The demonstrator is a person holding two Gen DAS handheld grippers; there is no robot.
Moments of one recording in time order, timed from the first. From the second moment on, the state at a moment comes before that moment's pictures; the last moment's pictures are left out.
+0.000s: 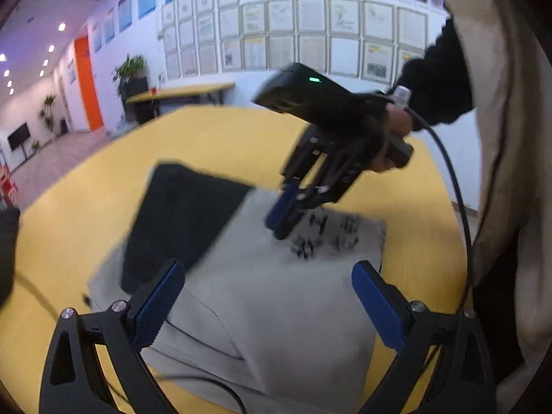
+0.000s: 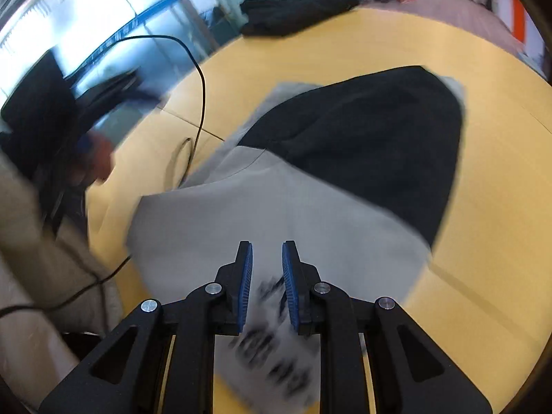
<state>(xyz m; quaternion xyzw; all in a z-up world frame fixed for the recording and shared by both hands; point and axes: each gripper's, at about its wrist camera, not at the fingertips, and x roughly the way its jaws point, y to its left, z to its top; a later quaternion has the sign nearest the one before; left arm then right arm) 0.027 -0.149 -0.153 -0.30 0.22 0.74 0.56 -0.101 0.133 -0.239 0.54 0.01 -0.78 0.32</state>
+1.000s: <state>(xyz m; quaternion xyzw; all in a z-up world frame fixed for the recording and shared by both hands) 0.033 -0.264 -0.118 -0.30 0.20 0.84 0.42 0.047 0.004 -0.246 0.41 0.19 -0.84 0.28</state>
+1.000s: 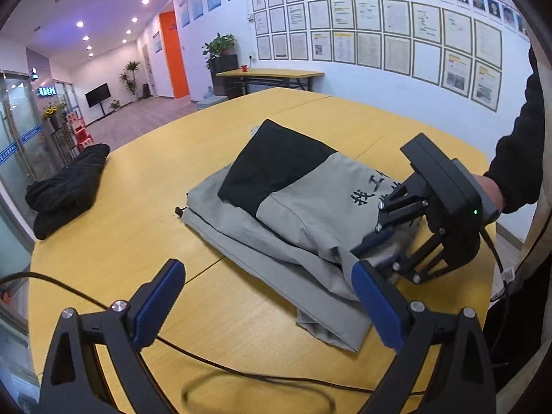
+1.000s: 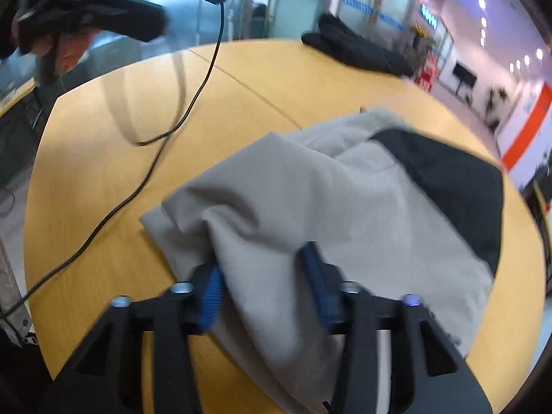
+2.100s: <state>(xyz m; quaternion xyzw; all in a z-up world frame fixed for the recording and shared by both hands) -0.003 -0.228 -0.163 -0.27 0.23 0.75 0.55 0.019 -0.043 -0.265 0.31 0.13 -0.82 0.46</state>
